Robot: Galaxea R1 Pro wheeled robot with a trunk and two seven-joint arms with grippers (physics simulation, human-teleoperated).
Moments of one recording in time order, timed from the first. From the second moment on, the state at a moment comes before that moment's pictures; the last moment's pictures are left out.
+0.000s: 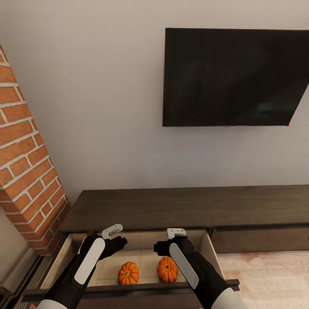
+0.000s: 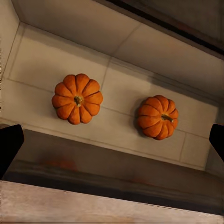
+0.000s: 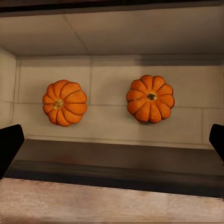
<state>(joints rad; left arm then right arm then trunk) -0.43 0.00 -0.18 -1.14 0.85 0.75 0.58 -0.51 0.13 0.49 -1.02 -0.67 0.75 -0.51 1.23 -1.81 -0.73</state>
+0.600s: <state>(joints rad) -0.43 0.00 -0.18 -1.14 0.85 0.75 0.58 -0.51 0.13 0.49 -1.02 -0.67 0.75 -0.51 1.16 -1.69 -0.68</state>
